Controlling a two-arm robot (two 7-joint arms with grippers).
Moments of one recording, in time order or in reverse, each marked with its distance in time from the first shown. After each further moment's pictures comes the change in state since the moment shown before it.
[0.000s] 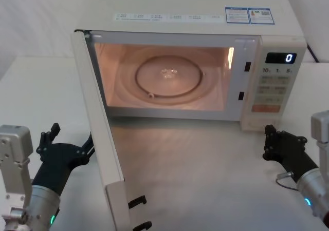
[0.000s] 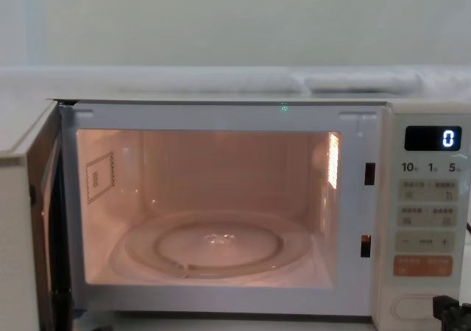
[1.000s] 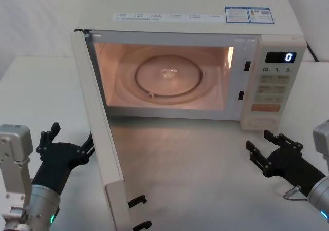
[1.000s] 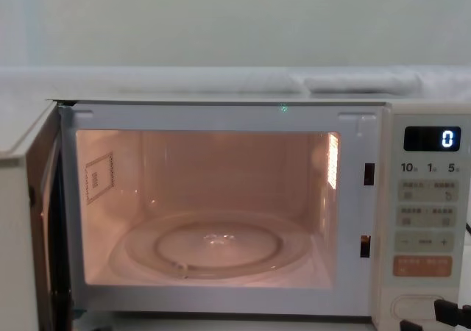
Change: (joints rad) left arm 0.000 0.000 0.000 0.000 0.000 0.000 0.000; right arm -0.044 0.219 -0.079 -0.091 0.097 -0.026 0.166
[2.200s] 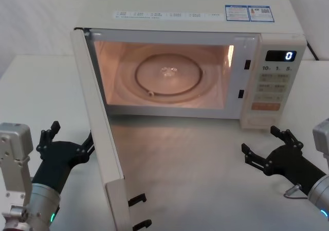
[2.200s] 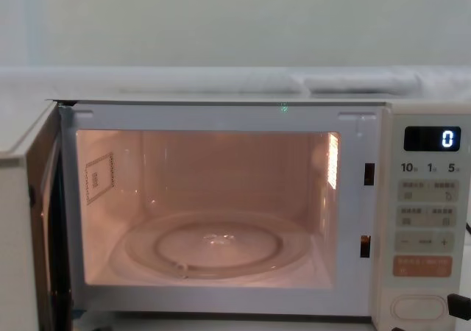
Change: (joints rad) left arm 0.000 0.000 0.000 0.000 0.000 0.000 0.000; right arm 0.002 0.003 -0.002 0.003 -0.004 -0.002 -0.005
